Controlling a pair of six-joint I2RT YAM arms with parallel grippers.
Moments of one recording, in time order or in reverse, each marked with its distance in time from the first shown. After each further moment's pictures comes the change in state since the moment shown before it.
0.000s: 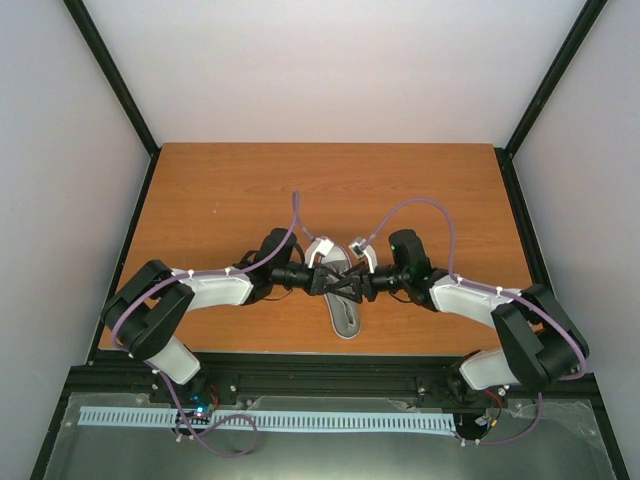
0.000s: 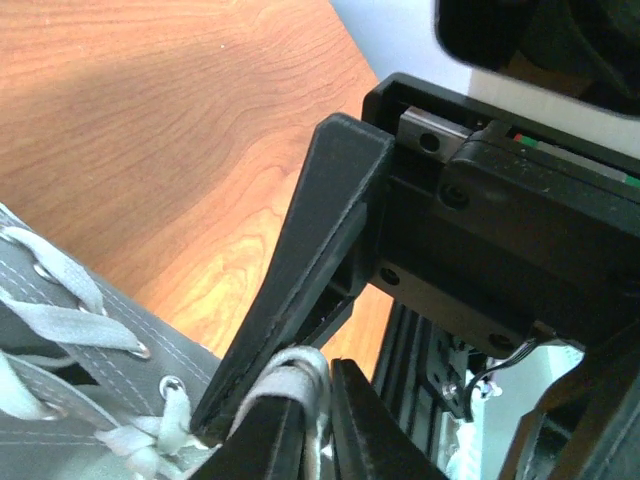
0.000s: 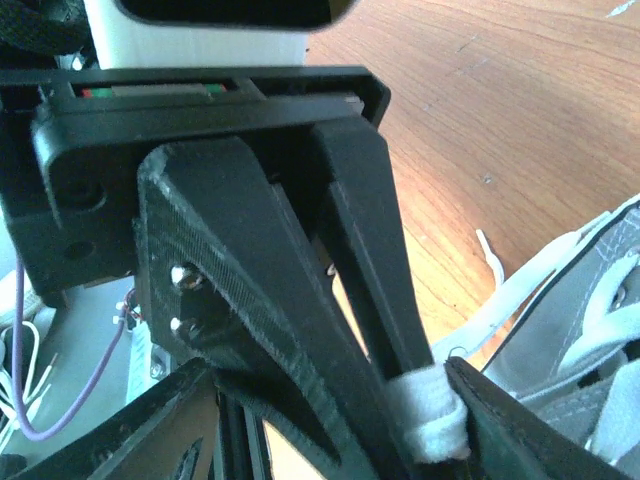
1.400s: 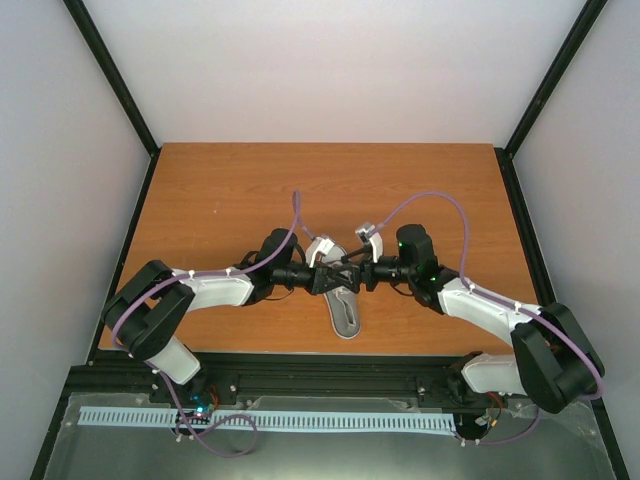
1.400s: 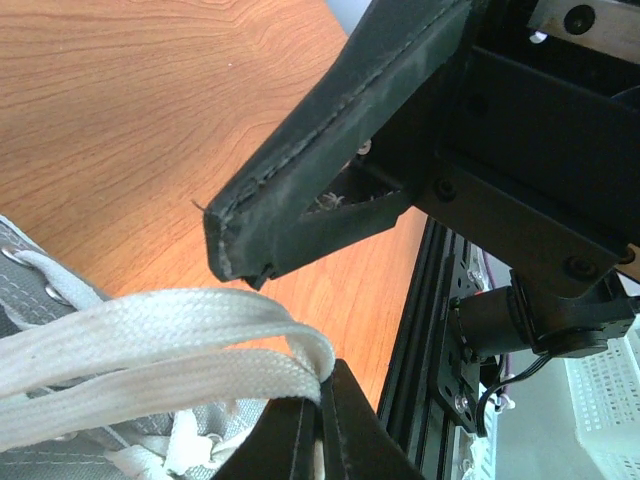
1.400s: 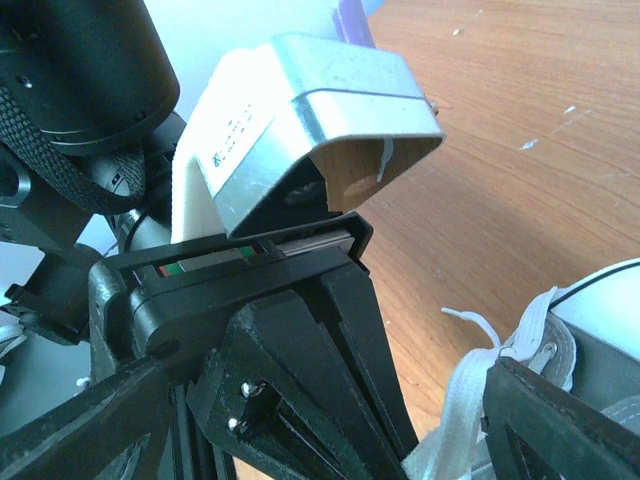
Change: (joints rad) left arm -0.011 0.000 0.000 0.021 -0.039 0.002; right arm 0.006 -0.122 0.013 0.029 0.155 0.069
